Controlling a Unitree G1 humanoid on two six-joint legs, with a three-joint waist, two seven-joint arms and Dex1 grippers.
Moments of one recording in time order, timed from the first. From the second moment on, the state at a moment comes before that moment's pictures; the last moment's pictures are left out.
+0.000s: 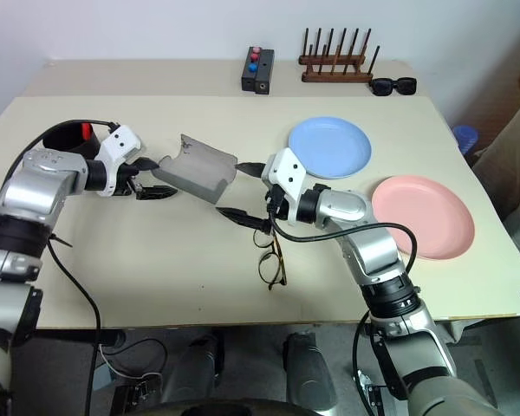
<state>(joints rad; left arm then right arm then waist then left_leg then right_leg) -0.88 0.77 -0.22 0.58 -0.12 0.41 -1.10 -0.54 -0.38 0.20 -0.15 0.33 0.35 0.87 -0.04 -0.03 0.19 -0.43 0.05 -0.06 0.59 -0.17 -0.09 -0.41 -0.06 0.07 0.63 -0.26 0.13</state>
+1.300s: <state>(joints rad) -0.41 0.95 -0.10 -0.14 -0.32 0.61 -1.42 -0.42 -0.64 0.10 -0.27 0.38 0.49 0.95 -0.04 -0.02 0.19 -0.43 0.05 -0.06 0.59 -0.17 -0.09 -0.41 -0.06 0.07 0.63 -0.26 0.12</state>
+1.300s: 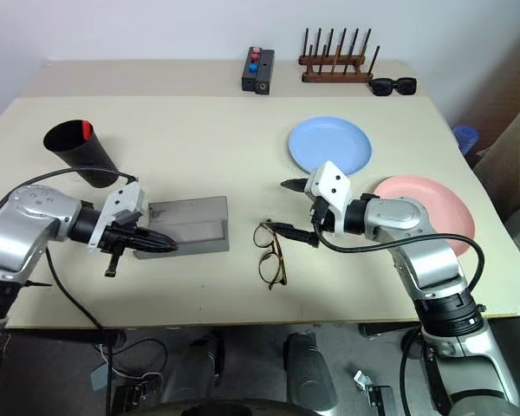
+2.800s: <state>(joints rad) 0.37 0.64 0.48 -0.61 -0.58 0.45 -0.88 -0.38 -0.45 -0.03 -0.39 0.70 1.37 0.55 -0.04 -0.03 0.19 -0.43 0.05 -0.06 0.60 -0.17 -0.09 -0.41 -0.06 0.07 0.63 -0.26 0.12</state>
